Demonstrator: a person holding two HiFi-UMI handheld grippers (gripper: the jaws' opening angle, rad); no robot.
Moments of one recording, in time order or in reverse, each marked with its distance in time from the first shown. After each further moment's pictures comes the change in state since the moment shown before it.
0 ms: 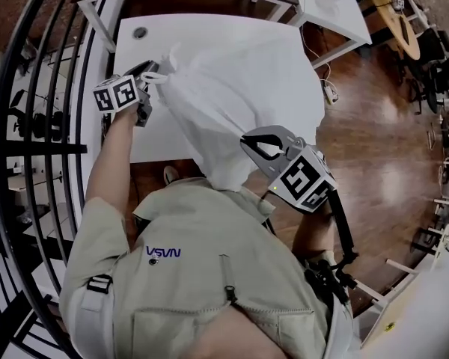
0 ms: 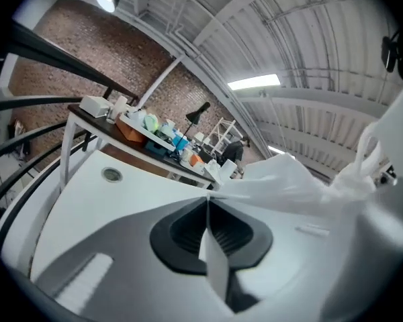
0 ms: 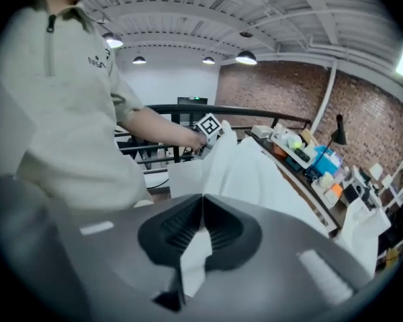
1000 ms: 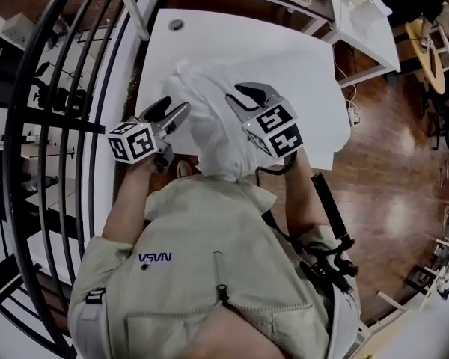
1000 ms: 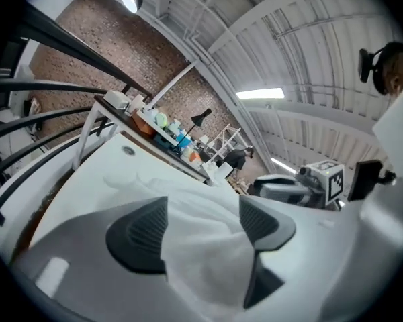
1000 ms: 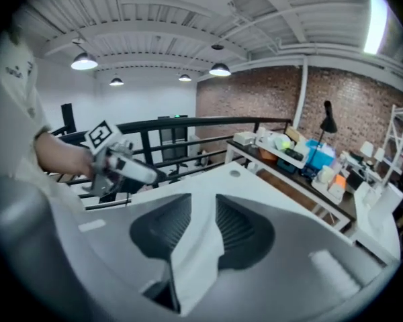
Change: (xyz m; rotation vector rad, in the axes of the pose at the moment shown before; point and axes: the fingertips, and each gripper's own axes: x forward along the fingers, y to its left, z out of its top) left arm -0.108 -0.080 -0.064 -0.145 -0.041 0.023; right arm 0.111 -0.086 0.036 0.201 -0.166 -0.106
